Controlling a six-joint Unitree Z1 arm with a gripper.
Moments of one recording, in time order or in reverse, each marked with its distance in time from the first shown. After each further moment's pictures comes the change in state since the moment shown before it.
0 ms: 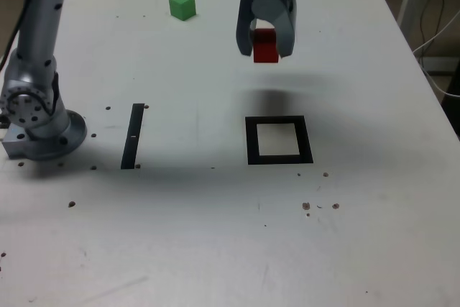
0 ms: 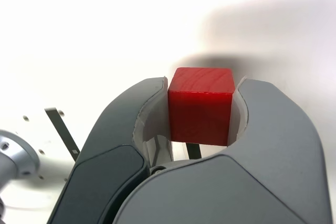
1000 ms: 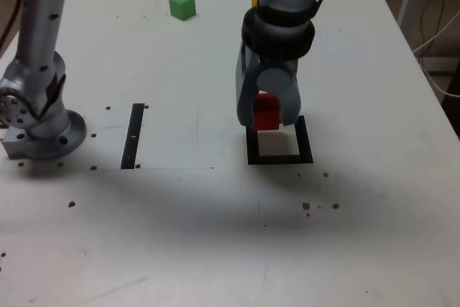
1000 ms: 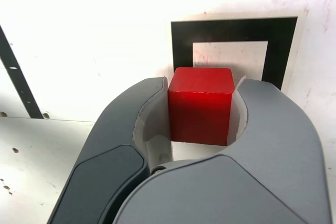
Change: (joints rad) arm -0.283 0.046 0.121 -0.086 -0.071 -0.410
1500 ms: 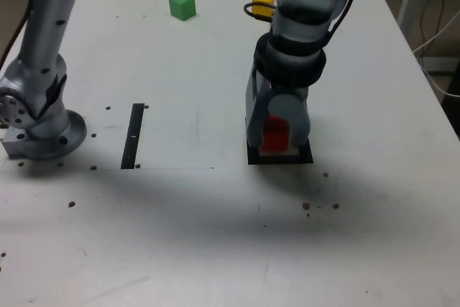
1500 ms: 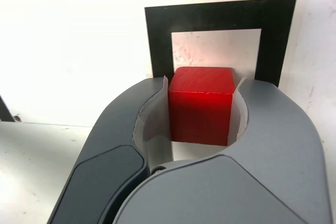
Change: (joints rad) arm -0.031 0.067 0.000 -0.064 0.000 -0.020
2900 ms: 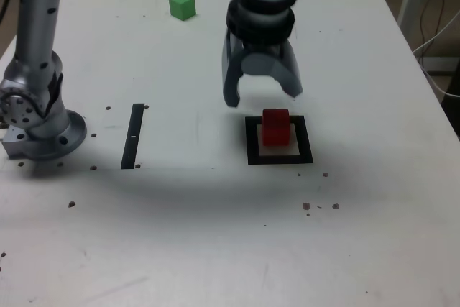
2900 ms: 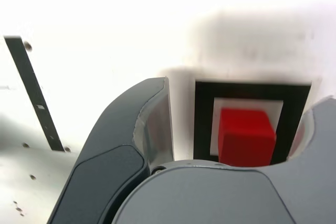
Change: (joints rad) arm 0.174 -0.125 0.113 0.006 0.053 0.136
